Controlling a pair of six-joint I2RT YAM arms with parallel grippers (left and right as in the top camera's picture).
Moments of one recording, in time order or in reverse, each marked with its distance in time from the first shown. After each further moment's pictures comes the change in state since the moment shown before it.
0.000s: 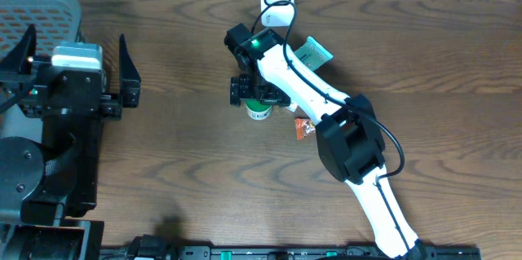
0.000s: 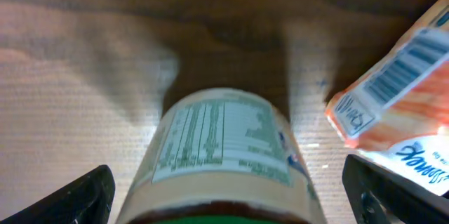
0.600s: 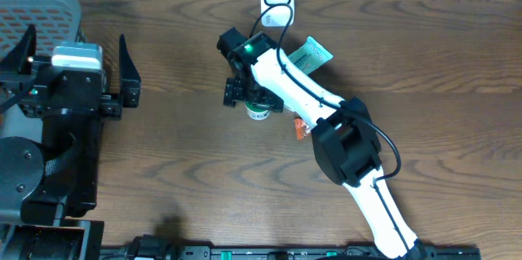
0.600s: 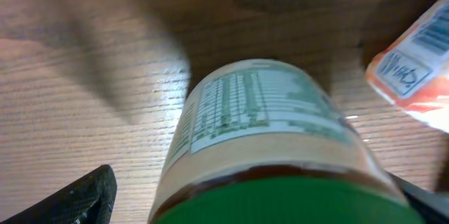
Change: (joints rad) left arm 0.000 0.000 0.000 0.000 0.000 0.000; right arm 0.034 0.001 -0.002 0.006 -0.010 0.136
